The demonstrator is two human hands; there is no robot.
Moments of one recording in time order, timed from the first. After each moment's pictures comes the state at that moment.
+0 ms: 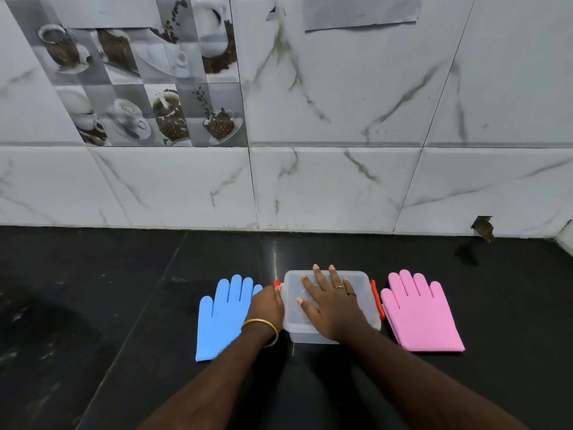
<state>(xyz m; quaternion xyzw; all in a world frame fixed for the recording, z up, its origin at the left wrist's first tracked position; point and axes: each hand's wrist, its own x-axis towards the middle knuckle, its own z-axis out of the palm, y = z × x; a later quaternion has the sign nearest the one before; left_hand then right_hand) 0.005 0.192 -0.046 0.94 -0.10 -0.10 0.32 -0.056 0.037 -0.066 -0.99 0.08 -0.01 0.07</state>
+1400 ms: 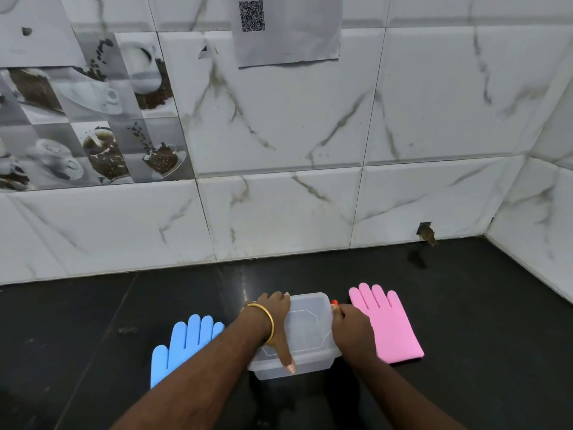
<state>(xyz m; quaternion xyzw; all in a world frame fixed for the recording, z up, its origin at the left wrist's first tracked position) 0.024 0.115 0.009 0.87 -0.43 -0.24 -0.09 -0.101 -0.028 -0.059 -0.82 0.41 -0.17 0.35</state>
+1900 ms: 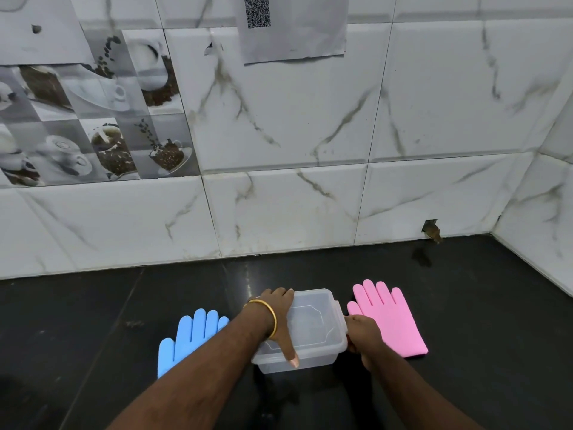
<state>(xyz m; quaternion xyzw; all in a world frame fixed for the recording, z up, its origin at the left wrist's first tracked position) 0.030 0.126 0.004 0.87 -0.42 -0.25 -0.05 -0.114 -0.037 -0.070 -0.64 0.44 -0.04 0.63</state>
